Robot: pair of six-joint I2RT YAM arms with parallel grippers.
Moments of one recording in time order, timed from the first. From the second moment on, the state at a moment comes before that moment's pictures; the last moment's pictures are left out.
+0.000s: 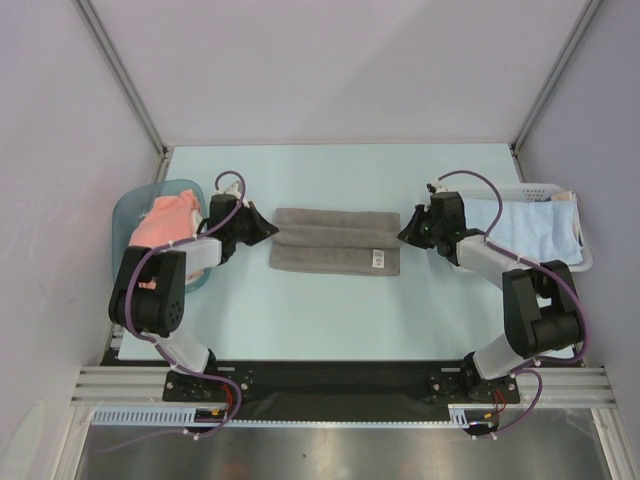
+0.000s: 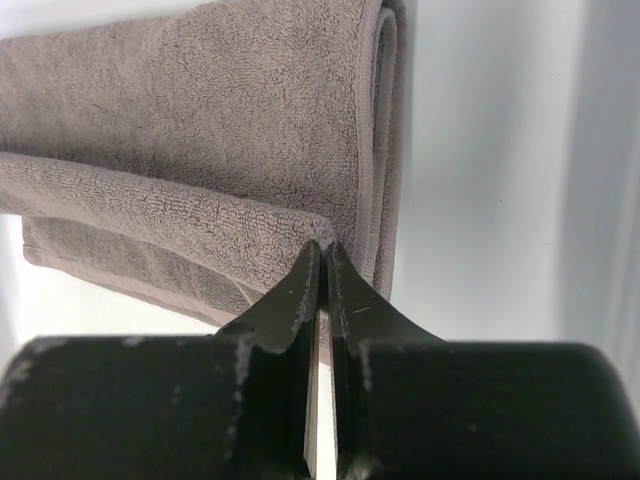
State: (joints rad) left arm -0.14 1.66 0.79 0.24 0.32 -0.62; right arm 0.23 1.54 0.84 0.00 -0.16 0.51
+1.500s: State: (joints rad) left arm -0.36 1.74 0.94 0.11 0.21 -0.57; right arm 0.43 1.69 1.05 -0.14 -0.02 0.50
